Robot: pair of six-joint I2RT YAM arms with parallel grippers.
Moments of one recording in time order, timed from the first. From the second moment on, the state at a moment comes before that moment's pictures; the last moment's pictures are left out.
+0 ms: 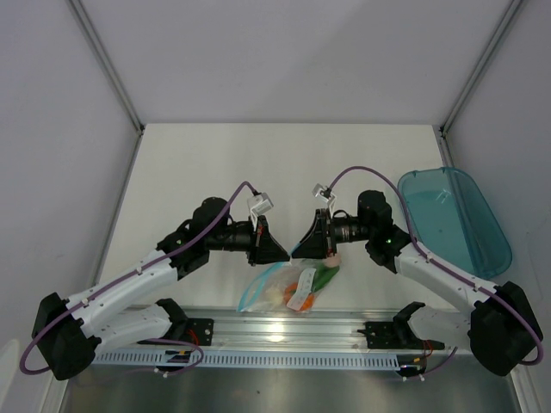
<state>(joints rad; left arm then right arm) -0.76 0.99 0.71 -0.07 0.69 -0.40 0.62 1.14 0.65 0.30 -1.05 0.55</state>
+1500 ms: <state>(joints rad) -0.75 0.86 0.69 -0.16 0.61 -0.40 0.31 0.94 0.62 0.19 -0.95 0.55</state>
